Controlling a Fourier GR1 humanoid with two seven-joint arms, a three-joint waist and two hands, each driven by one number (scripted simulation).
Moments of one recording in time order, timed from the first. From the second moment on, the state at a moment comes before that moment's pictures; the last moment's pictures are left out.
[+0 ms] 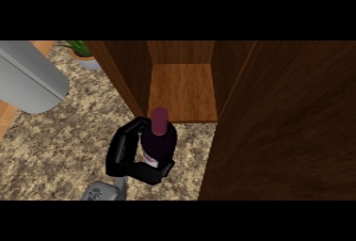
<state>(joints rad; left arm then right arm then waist) -0.12 0.00 -0.29 -1.38 0.13 0.14 -0.36 0.04 -0.52 0.67 -2.51 0.09 -0.62 0.42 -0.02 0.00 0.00</state>
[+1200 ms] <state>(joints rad) -0.59 0.00 -0.23 -0.91 0.23 0.23 -0.38 0.11 -0.54 0.64 -2.51 0.05 -0.58 0.30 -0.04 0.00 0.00</state>
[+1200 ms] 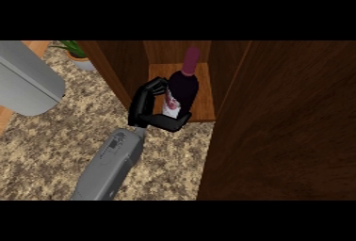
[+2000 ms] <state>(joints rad) -0.90 0.00 -0.27 -0.50 0.36 0.34 -0.43 0.15 -0.54 0.63 -2.51 0.03 -0.54 0.21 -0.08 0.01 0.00</state>
